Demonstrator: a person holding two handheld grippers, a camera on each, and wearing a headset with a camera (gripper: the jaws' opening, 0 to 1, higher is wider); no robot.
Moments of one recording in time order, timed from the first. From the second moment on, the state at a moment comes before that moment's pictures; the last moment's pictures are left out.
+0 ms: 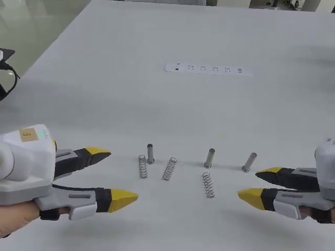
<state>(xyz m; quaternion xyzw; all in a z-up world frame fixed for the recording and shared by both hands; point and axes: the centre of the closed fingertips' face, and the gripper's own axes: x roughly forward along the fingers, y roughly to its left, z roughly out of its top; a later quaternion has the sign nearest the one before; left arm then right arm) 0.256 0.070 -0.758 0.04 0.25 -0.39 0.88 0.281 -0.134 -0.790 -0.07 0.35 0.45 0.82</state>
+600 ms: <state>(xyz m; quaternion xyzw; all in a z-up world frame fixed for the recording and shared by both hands) 0.257 0.070 -0.761 0.04 0.25 -0.39 0.88 0.286 -0.096 -0.811 -0.08 0.38 0.46 0.80</state>
